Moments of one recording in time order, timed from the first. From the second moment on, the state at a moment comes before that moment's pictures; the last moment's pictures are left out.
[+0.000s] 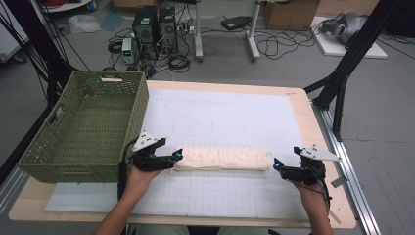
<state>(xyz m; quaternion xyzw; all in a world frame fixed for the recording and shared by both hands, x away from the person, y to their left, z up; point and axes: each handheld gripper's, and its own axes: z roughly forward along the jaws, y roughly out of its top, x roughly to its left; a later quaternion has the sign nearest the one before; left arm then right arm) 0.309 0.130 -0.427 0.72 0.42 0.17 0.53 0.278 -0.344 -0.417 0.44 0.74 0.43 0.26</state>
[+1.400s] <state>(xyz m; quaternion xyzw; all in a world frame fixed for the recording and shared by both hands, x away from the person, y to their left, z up) 0.303 0.100 -0.451 0.81 0.39 0.14 0.42 0.282 -0.339 -0.425 0.43 0.76 0.42 0.24</state>
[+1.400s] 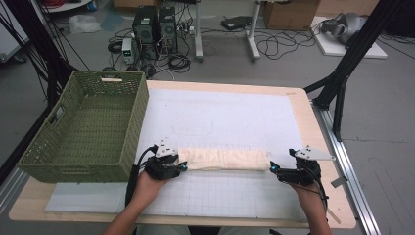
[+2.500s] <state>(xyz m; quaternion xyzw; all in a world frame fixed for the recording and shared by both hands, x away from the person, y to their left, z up) 0.302 0.103 -0.450 0.80 0.40 0.13 0.44 0.296 -0.301 -0.446 0.45 0.80 0.39 0.12</state>
